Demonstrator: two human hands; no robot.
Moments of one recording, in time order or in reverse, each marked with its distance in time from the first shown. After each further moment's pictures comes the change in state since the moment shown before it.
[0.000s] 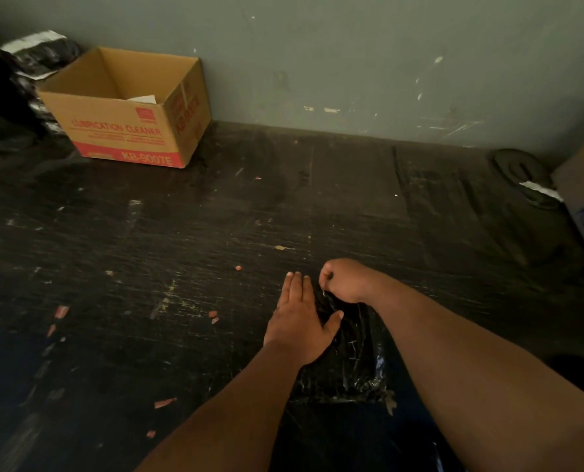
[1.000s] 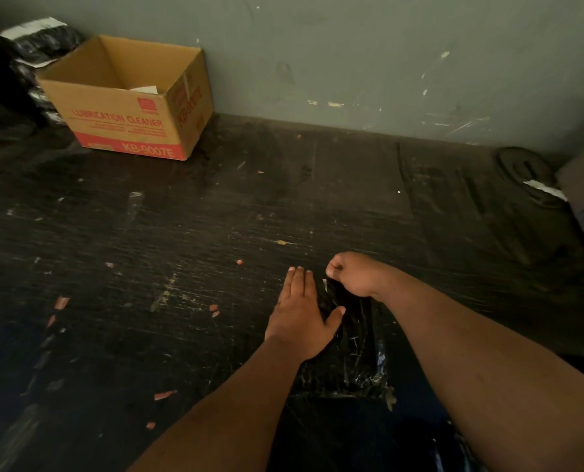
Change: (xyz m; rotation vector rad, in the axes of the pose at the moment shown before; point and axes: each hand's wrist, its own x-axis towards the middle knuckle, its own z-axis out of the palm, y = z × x) left_hand 0.001 -0.003 0.002 0.007 0.004 0.020; right_hand 0.004 0.013 -0.002 0.133 0.009 0.060
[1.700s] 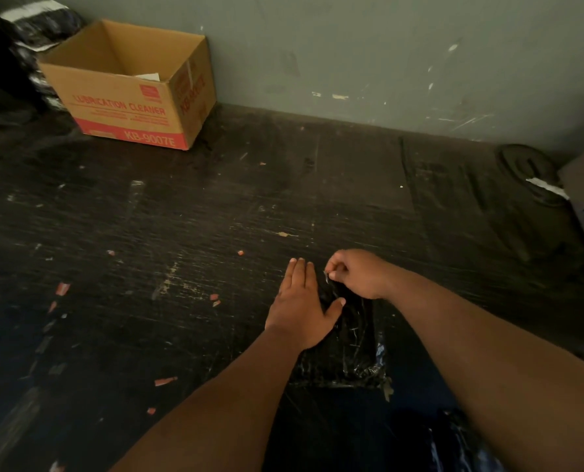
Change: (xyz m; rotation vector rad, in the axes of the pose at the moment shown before) left_hand 0.000 -0.001 0.000 -0.024 -0.003 -0.008; right_hand -0.012 0.009 0.004 -0.141 0.006 -0.163
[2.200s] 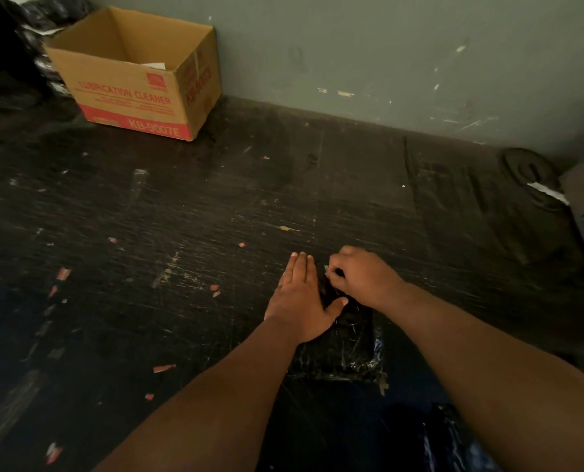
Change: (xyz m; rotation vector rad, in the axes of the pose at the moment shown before) left_hand -0.003 0.000 -0.001 -0.005 -0.020 0.008; right_hand -0.011 0.007 0.017 -0.354 0.228 -0.273
